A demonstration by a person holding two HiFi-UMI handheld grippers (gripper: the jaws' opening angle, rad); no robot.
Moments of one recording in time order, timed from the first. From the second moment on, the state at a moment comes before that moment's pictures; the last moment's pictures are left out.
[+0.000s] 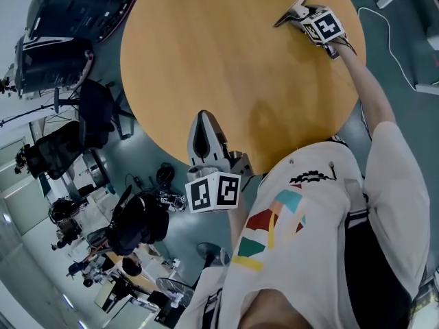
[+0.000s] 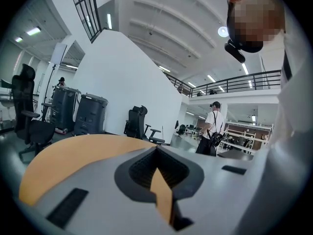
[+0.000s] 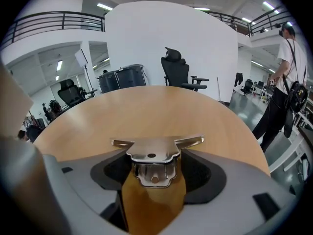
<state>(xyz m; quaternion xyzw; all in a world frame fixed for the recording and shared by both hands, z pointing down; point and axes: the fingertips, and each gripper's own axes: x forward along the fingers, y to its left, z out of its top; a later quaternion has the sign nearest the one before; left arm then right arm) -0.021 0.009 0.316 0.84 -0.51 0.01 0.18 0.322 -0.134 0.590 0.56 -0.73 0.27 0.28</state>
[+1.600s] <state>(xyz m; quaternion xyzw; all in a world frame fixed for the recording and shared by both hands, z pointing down) 0.005 0.070 0.209 0.86 -0.51 -0.05 0.06 0.079 0.094 0.216 0.35 -0.92 0.12 -0.09</state>
